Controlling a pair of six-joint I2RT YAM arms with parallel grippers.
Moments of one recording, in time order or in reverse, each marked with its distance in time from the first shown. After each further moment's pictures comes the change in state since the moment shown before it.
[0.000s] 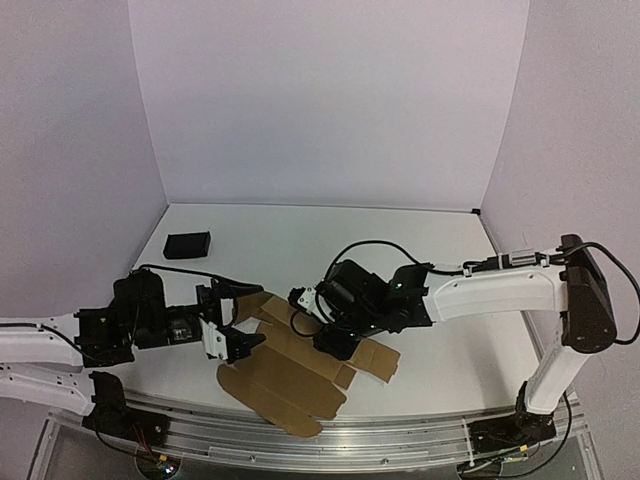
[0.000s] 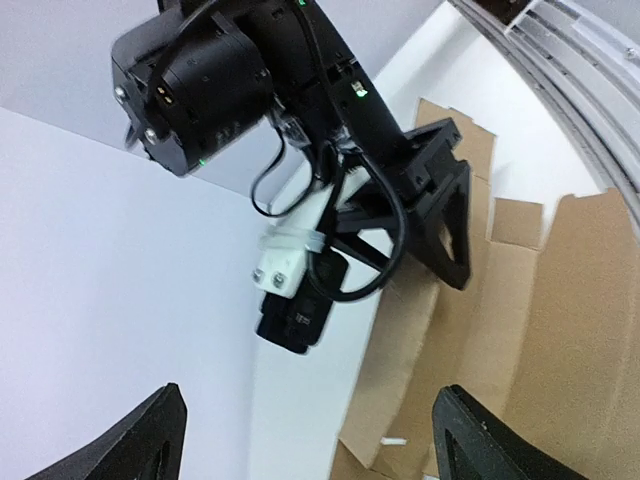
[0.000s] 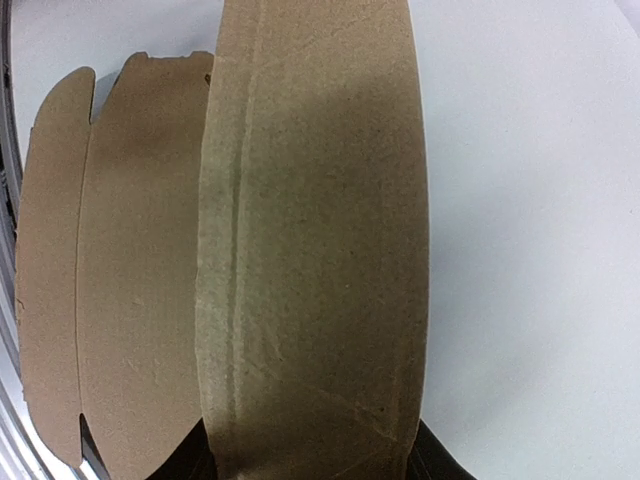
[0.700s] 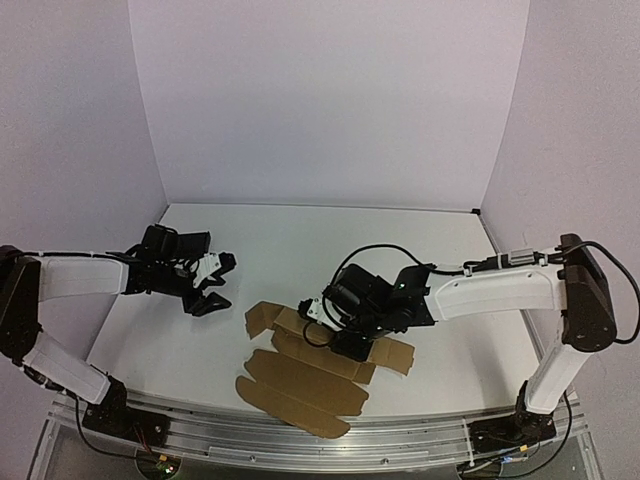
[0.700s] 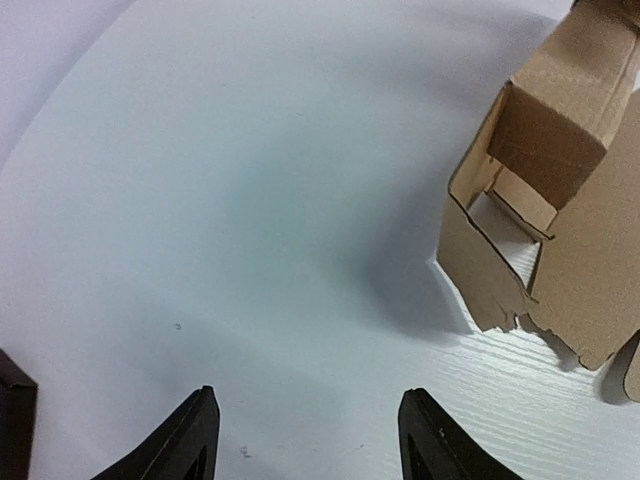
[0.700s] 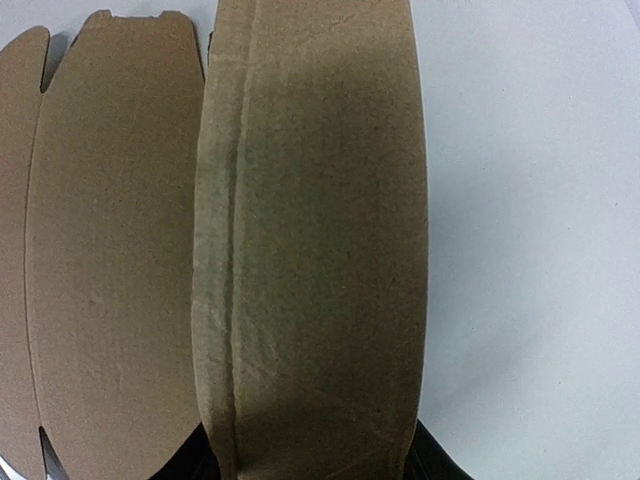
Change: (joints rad) left arm 0.728 0.542 0.251 -0.338 0.409 -0.366; right arm -0.025 -0.005 -0.040 -0.062 0.033 -0.166
